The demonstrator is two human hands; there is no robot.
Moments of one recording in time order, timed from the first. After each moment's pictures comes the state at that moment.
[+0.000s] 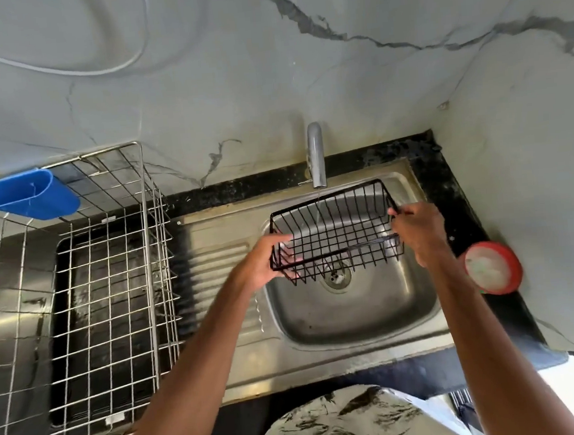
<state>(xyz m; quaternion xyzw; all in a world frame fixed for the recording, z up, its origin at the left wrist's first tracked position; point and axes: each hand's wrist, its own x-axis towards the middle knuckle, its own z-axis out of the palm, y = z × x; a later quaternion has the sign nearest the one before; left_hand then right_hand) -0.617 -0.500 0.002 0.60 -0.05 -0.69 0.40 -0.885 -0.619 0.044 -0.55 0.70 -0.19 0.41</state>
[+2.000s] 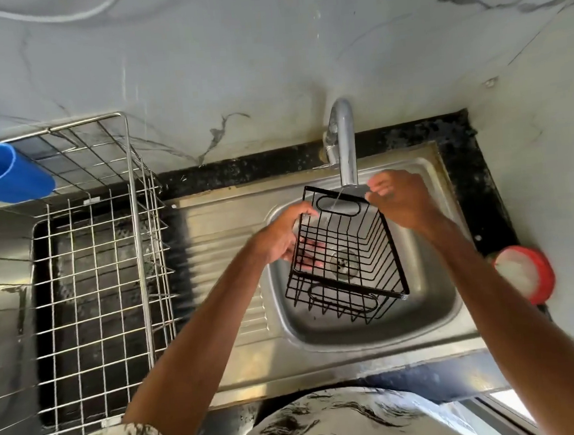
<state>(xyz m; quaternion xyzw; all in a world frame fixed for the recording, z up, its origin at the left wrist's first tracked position) -0.595 -0.554 -0.016 0.64 -0.15 -0.72 0.24 -0.820 -0.677 0.004 -0.78 0.52 -0.11 0.33</state>
